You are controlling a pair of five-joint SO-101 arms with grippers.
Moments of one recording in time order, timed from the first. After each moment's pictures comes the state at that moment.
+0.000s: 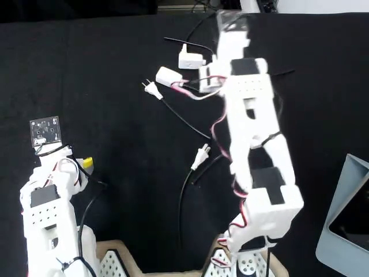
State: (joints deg) left arm -25.0 -59.0 79.0 41.5 -8.9; right arm -9.4 13.1 -8.1 66.9 -4.0
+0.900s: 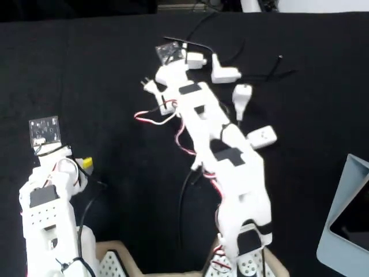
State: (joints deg) left arm -25.0 -59.0 79.0 41.5 -8.9; right arm -20.1 40.5 -11.4 42.1 1.4
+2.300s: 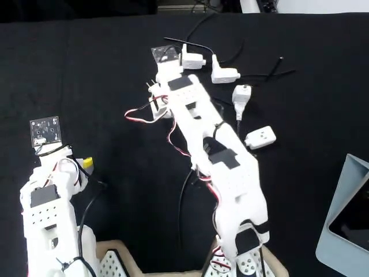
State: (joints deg) left arm -25.0 -59.0 79.0 41.5 -8.9; right arm -23.5 38.7 -17.5 59.1 -6.7
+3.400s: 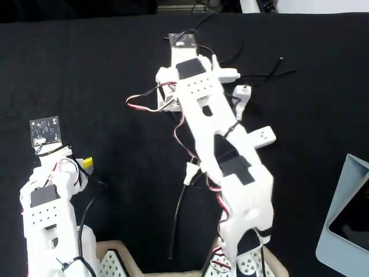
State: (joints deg) left arm -25.0 -59.0 79.0 41.5 -8.9; right arm -22.6 24.5 -24.5 86.5 -20.6
